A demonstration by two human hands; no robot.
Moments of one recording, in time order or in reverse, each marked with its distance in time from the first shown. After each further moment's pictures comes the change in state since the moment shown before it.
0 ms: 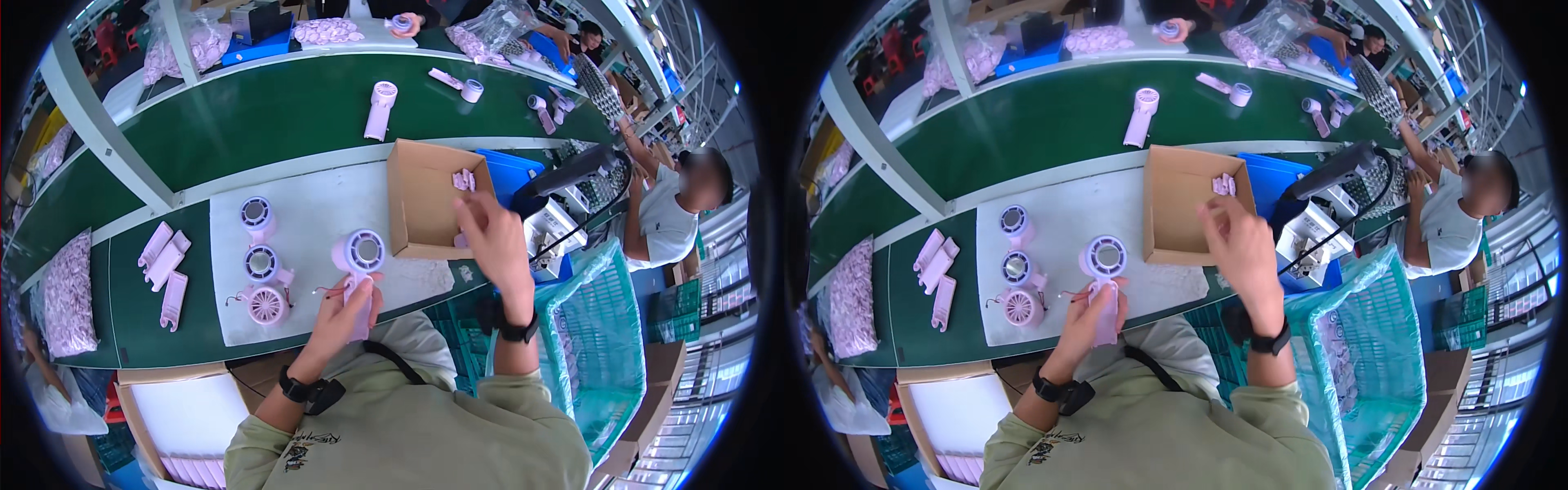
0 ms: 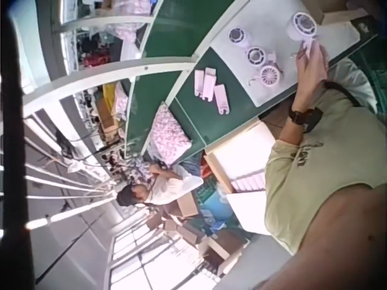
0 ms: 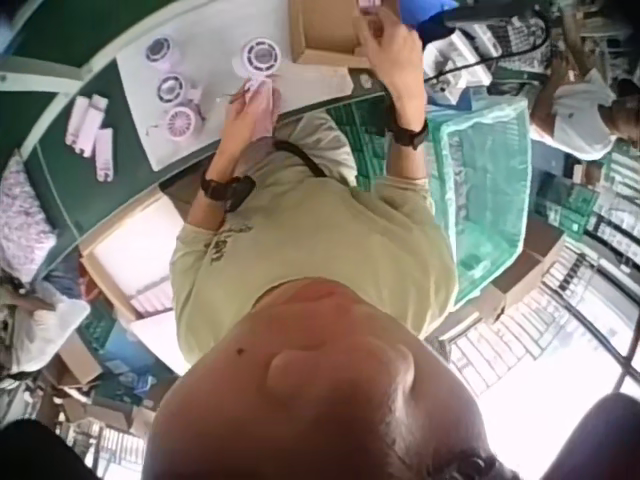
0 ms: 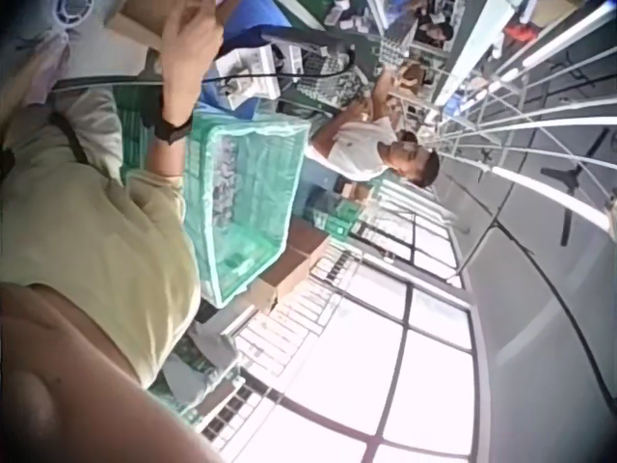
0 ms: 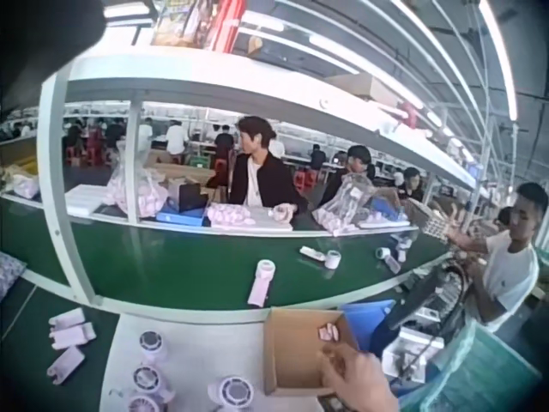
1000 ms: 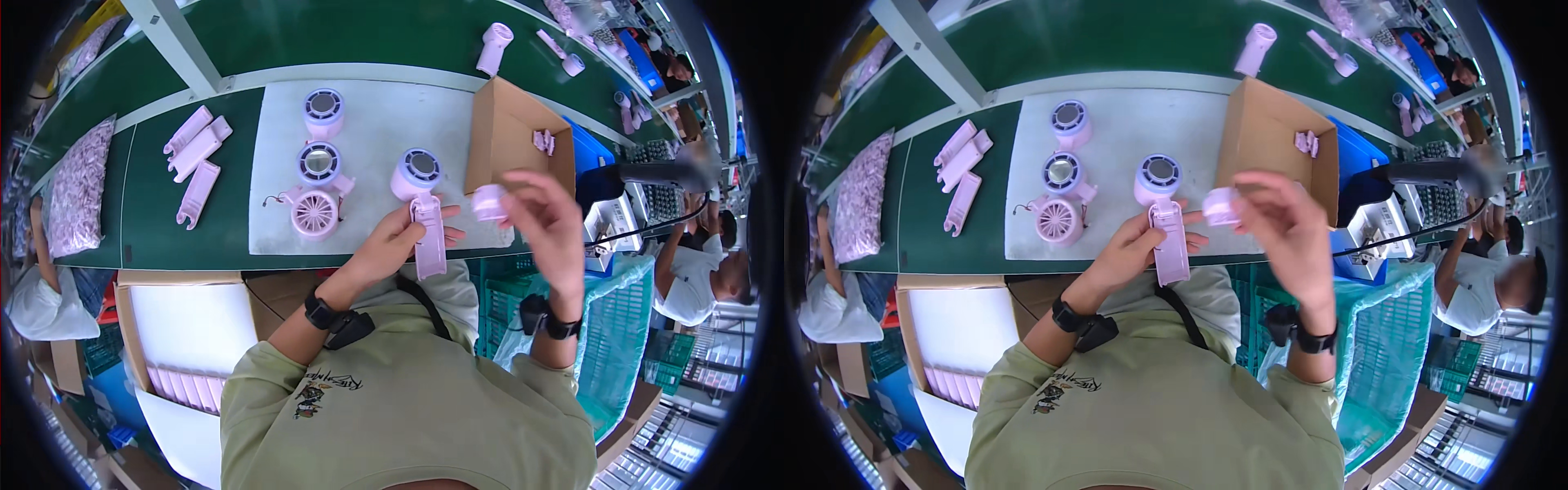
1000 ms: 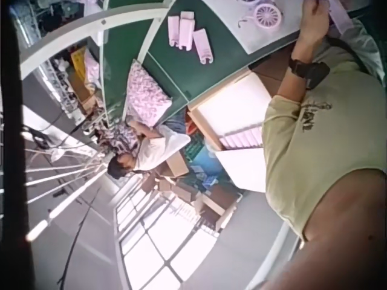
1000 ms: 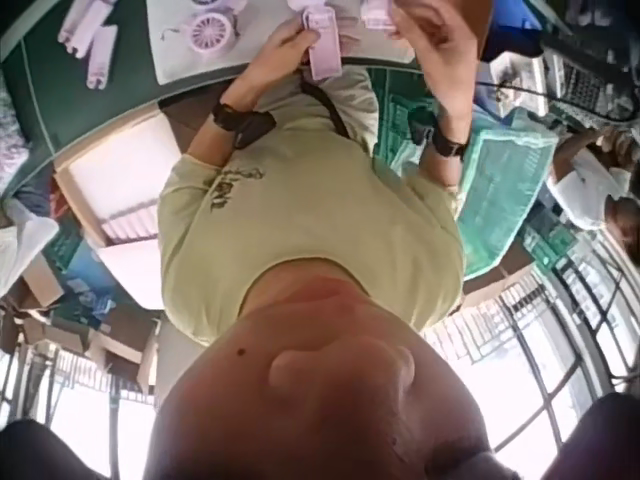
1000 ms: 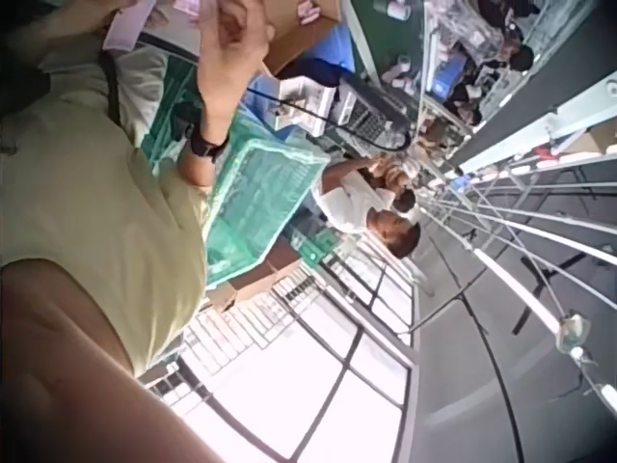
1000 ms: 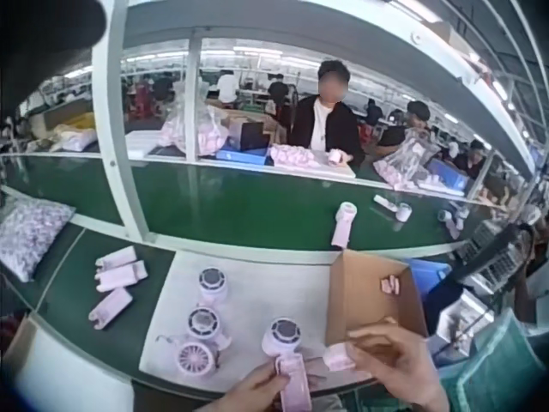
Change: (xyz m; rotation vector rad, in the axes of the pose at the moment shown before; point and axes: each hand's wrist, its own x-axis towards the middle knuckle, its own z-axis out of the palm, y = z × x) left_hand 0.006 -0.024 -0.022 -0.237 -0.173 0.069; right_hand -0.032 -0.027 0.021 0.651 -0.352 0.034
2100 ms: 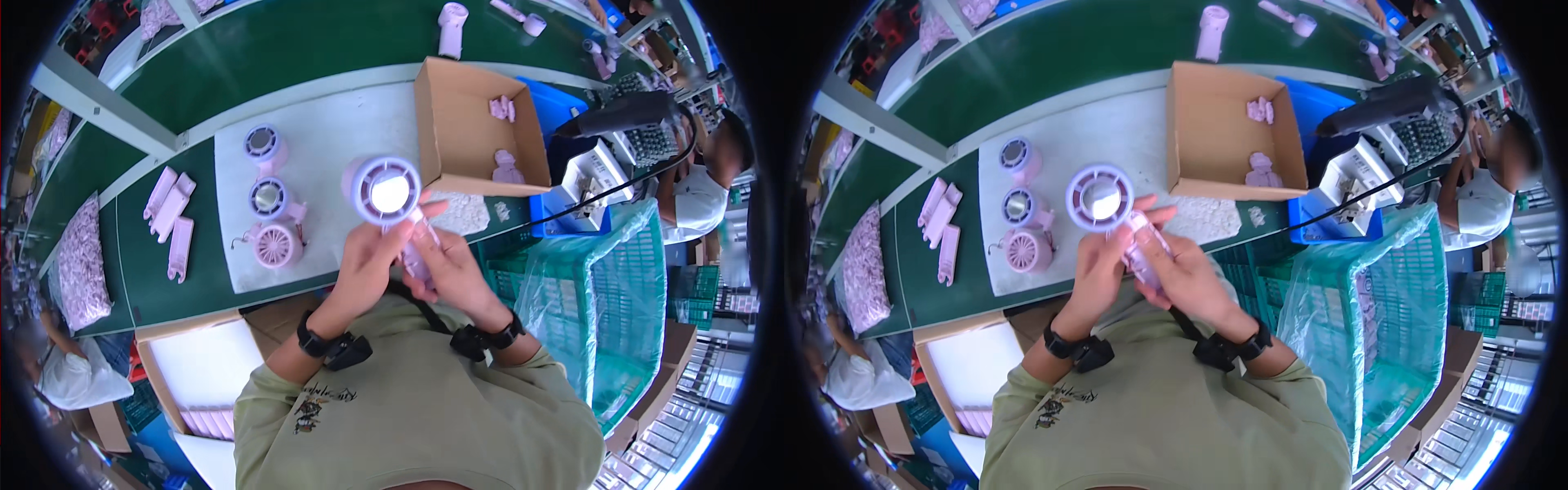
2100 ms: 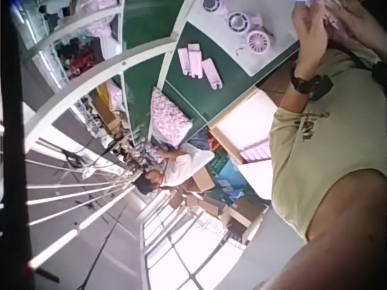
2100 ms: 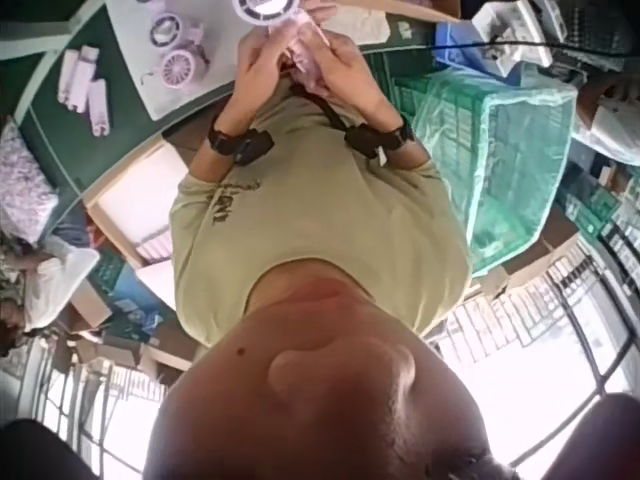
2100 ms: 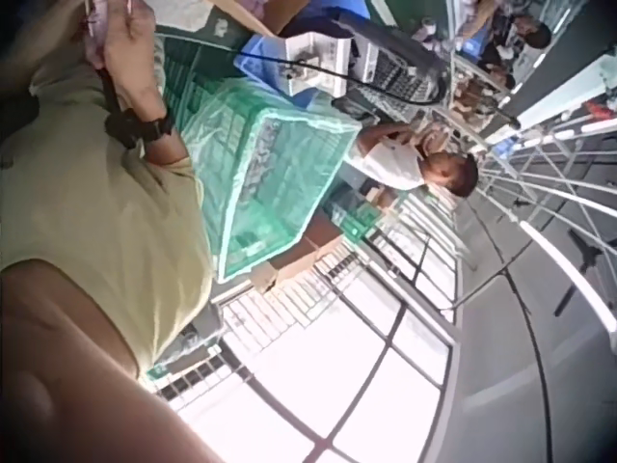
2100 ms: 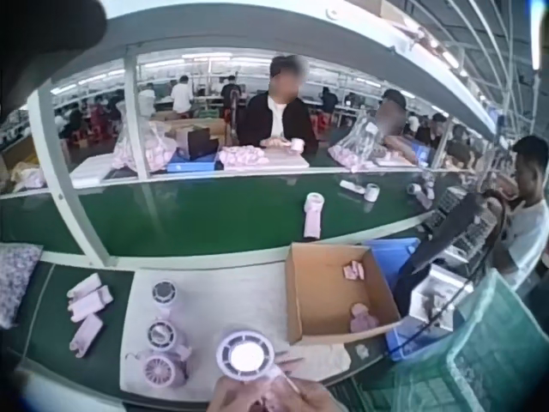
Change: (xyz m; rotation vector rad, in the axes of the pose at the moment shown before) left_hand 0.004 0.041 0.059 0.274 0.089 0.060; right_hand -0.037 0.038 0.056 0.481 -0.223 0.368
